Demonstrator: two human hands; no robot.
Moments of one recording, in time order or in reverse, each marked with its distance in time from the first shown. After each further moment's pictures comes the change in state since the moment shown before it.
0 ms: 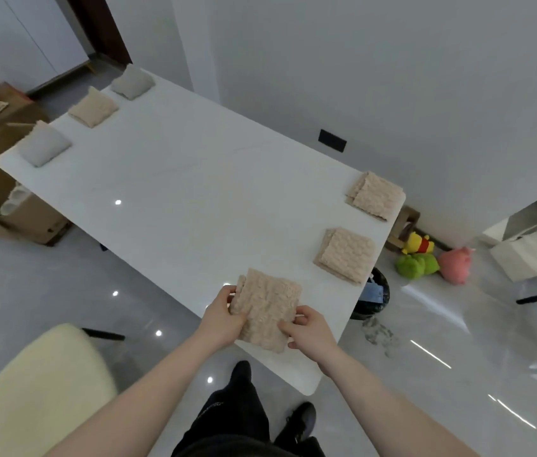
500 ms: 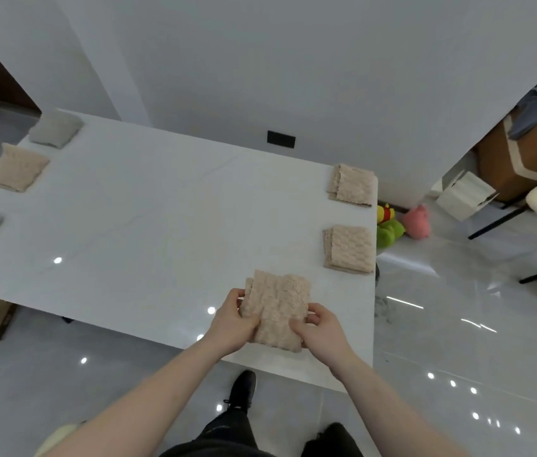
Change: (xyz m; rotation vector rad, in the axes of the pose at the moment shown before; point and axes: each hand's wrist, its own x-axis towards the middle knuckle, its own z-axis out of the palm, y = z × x) left_hand 0.086 0.012 -0.097 0.092 -0.303 0.106; right_hand 0.015 -0.051 0.100 0.202 0.359 0.005
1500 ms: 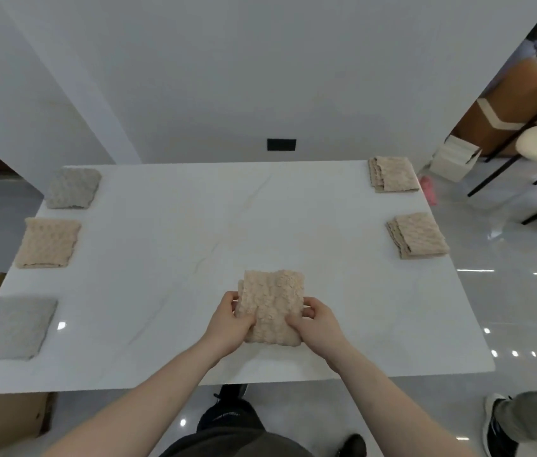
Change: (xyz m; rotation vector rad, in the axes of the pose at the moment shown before) left_hand 0.083 -0.035 -0.292 0.103 -0.143 0.024; right_hand 0.018 -0.121 0.282 0.170 0.144 -0.009
